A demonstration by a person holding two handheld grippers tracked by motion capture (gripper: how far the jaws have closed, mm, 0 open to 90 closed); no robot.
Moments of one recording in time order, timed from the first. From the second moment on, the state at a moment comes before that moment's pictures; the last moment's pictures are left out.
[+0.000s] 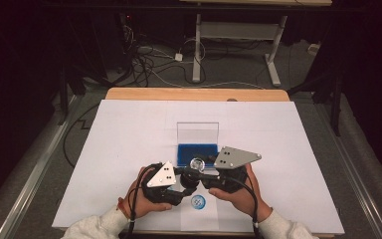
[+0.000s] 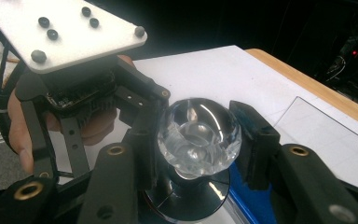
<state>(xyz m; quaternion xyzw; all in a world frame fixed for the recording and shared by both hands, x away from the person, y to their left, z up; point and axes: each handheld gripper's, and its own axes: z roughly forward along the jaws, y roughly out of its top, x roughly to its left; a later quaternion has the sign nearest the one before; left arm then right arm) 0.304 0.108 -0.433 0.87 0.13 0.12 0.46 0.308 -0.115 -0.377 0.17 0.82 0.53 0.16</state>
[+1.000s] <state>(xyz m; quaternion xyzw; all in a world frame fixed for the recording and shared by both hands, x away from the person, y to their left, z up) 0.305 0.104 -0.432 0.86 0.14 0.14 0.47 0.308 -0.114 -0.383 0.17 0.82 0.53 0.14</state>
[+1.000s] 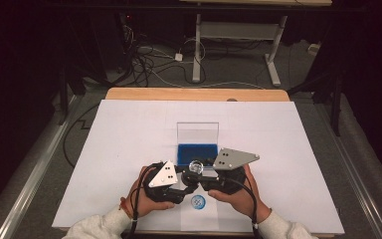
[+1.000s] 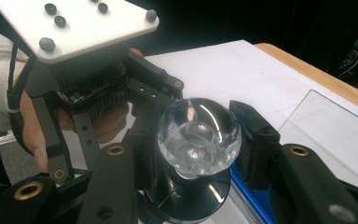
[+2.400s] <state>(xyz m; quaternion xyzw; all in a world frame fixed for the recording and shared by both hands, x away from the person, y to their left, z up) 0.297 0.102 -0.423 0.87 0.14 0.15 0.44 0.301 -0.119 -0.387 0.15 0.82 0.53 0.16</state>
